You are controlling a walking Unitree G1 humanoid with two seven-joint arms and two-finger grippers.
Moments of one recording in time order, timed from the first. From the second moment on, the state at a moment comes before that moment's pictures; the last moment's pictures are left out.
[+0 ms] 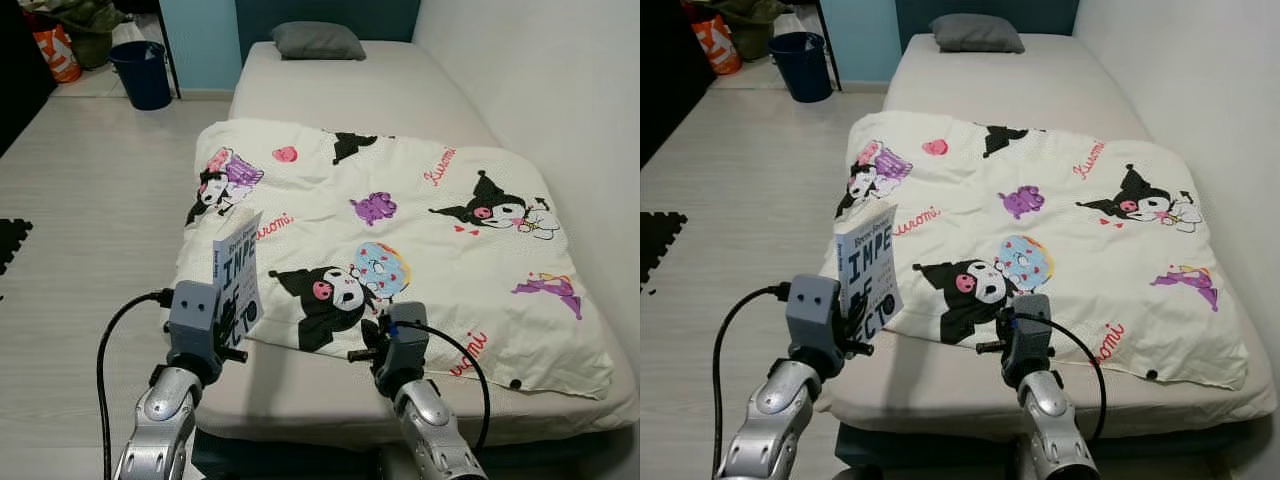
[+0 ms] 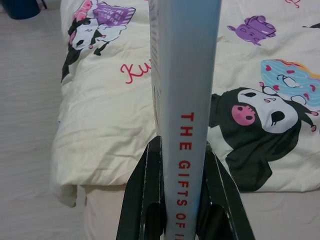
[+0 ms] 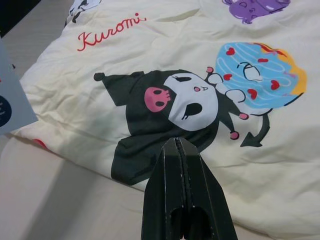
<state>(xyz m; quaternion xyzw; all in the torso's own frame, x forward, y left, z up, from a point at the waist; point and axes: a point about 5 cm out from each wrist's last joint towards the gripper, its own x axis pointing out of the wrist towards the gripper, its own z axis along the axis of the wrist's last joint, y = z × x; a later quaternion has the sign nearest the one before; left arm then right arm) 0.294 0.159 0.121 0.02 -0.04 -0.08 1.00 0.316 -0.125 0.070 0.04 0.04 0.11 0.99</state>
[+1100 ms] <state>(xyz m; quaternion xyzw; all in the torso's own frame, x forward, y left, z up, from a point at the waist) 0.289 0.160 0.115 0.04 -0.03 -0.06 1.00 0.322 -0.124 0.076 0.04 0.03 0.13 0.99</state>
